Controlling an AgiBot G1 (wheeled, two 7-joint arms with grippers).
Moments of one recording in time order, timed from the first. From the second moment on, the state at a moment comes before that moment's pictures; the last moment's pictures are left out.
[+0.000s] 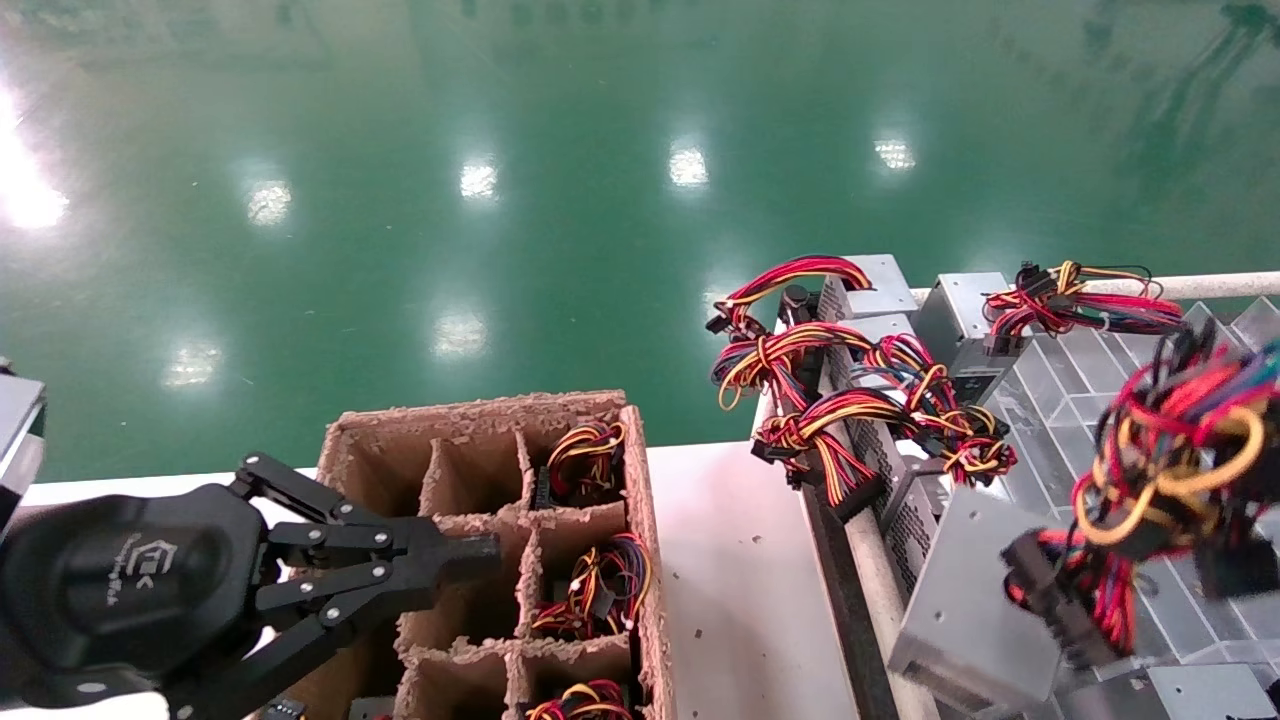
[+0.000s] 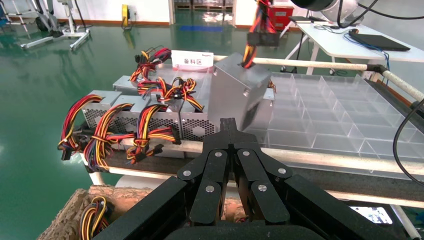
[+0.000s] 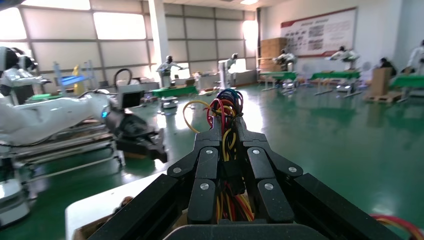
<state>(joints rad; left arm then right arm) -1.08 0.60 0.31 -1.28 0.71 1.48 -0.17 1.18 0.03 -1.50 1.35 0.52 -1.58 -0.78</state>
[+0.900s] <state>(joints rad) -1.08 0.60 0.32 -1.28 0.71 1.48 -0.17 1.28 0.14 -1.46 1.27 0.29 -1.60 -0.55</state>
